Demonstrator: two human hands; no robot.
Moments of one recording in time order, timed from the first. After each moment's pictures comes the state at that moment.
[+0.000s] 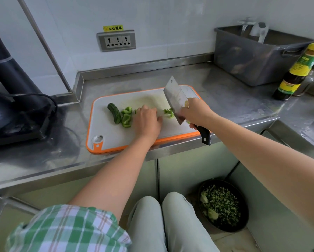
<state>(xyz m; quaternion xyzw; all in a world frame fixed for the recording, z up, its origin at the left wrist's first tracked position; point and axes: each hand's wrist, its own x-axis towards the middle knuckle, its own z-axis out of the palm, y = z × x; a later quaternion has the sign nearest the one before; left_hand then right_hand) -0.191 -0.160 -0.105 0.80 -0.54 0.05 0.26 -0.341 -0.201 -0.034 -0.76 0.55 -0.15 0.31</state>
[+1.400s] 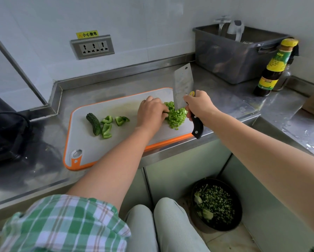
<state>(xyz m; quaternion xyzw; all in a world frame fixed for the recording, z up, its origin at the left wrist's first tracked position) -0.230 -0.210 -0.076 0.67 -0.71 0.07 0.22 -0.386 -0.238 -0.030 -0.60 0.55 -0.36 0.46</state>
